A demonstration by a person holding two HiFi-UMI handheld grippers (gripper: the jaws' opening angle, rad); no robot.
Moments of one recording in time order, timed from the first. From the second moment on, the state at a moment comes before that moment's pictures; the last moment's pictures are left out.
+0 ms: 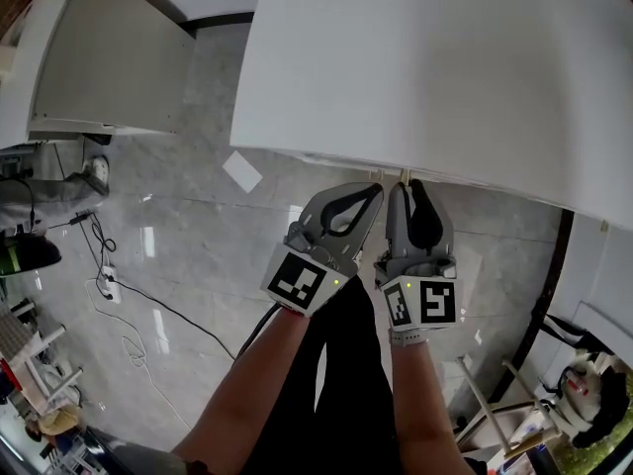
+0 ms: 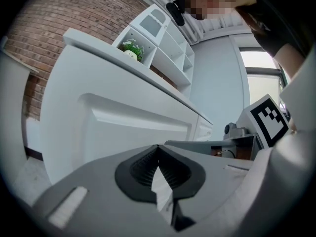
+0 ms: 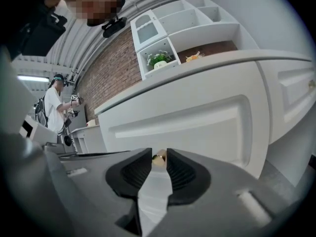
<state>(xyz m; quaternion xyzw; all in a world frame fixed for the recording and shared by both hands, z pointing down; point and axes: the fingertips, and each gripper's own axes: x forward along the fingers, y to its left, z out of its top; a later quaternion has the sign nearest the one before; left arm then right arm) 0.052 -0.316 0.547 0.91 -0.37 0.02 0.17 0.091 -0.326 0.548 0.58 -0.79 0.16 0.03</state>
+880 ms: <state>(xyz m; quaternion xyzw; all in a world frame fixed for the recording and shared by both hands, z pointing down) 0.038 -0.313 0.558 0.91 -0.37 0.02 0.17 0.090 -0.338 0.560 0.66 -0.72 0.20 -0.02</state>
